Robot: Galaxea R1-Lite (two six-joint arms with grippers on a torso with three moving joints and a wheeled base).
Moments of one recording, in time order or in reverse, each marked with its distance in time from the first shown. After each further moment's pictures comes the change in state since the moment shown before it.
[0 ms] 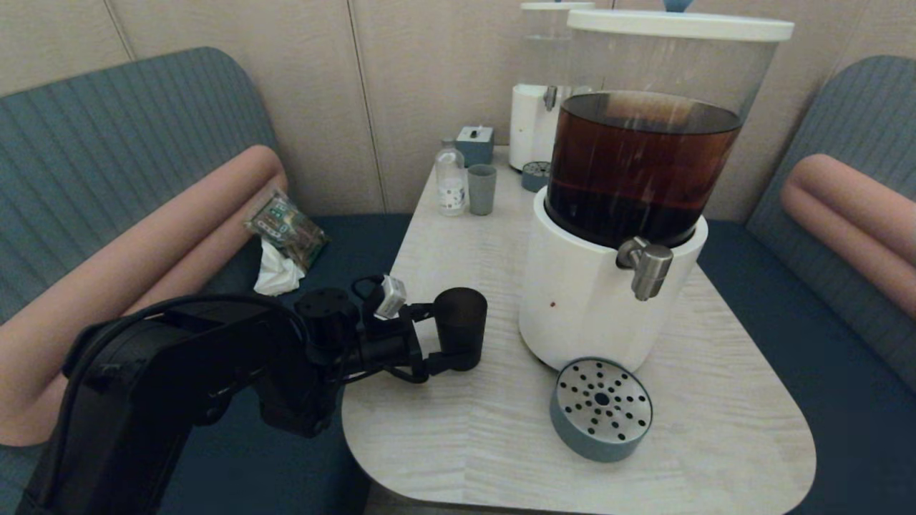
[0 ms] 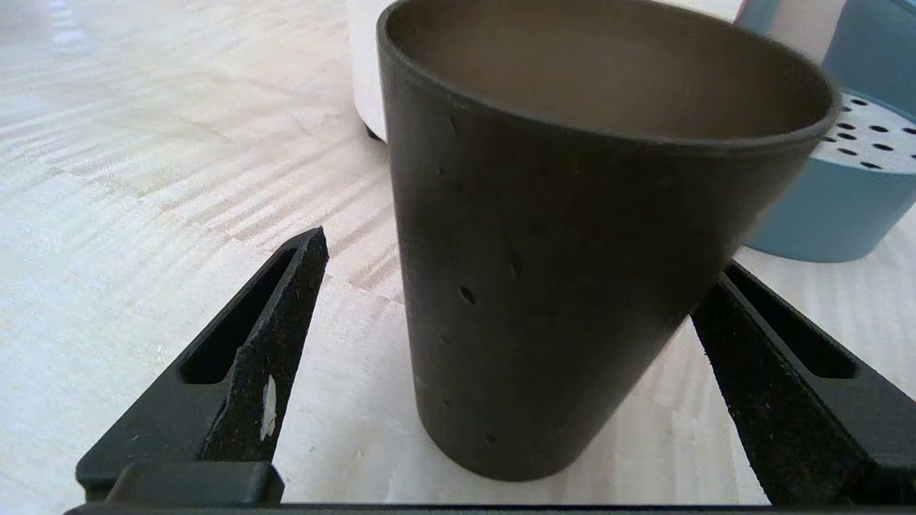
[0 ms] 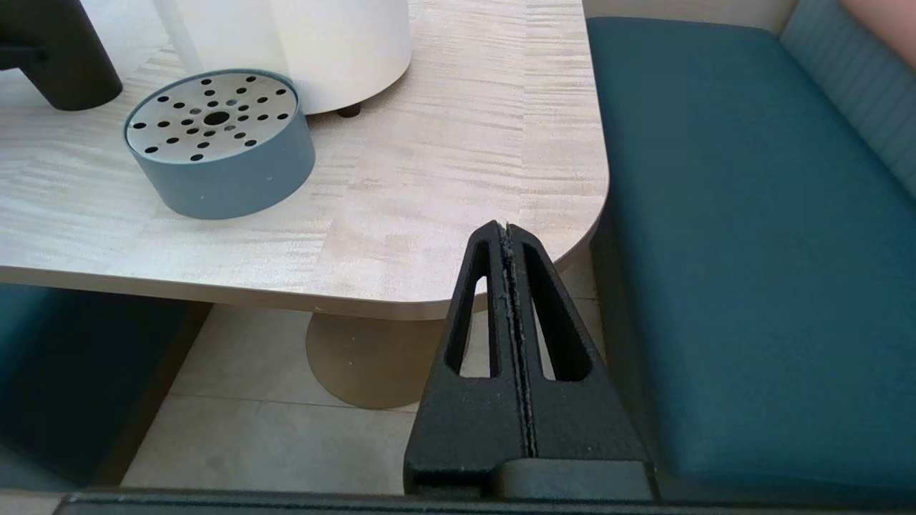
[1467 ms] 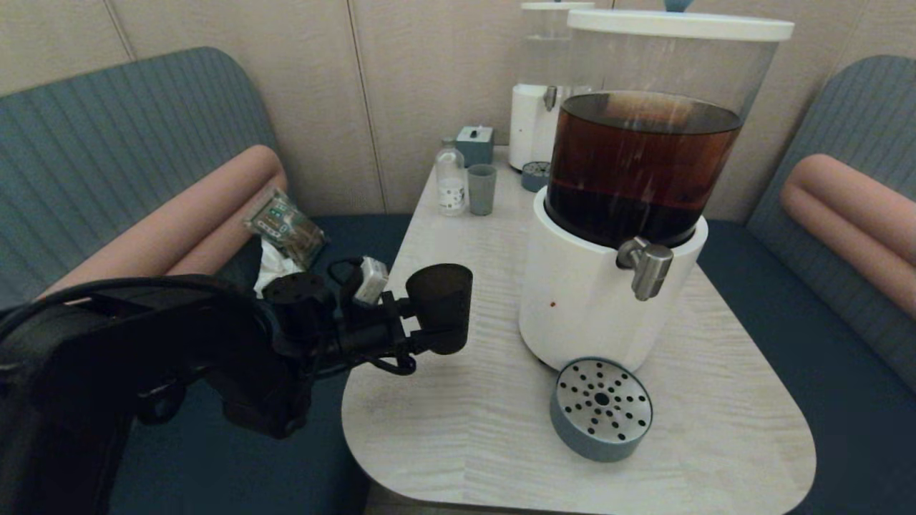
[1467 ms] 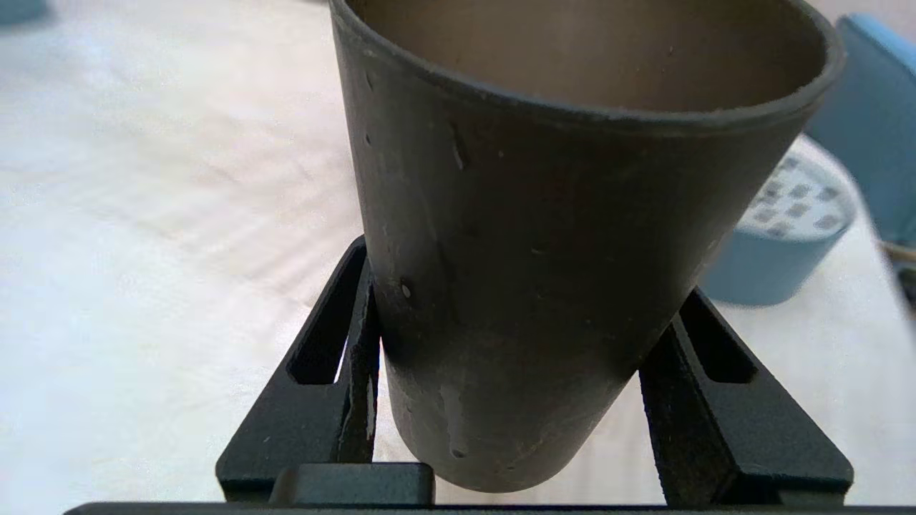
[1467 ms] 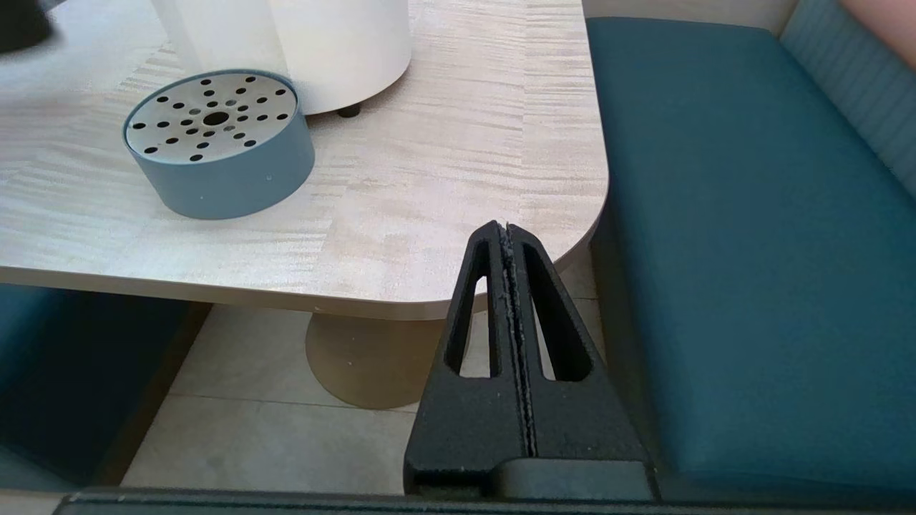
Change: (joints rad) left arm 0.018 -0.188 0.161 0.001 0.016 -0.027; right arm 0.000 0.000 0.000 0.000 0.000 0.000
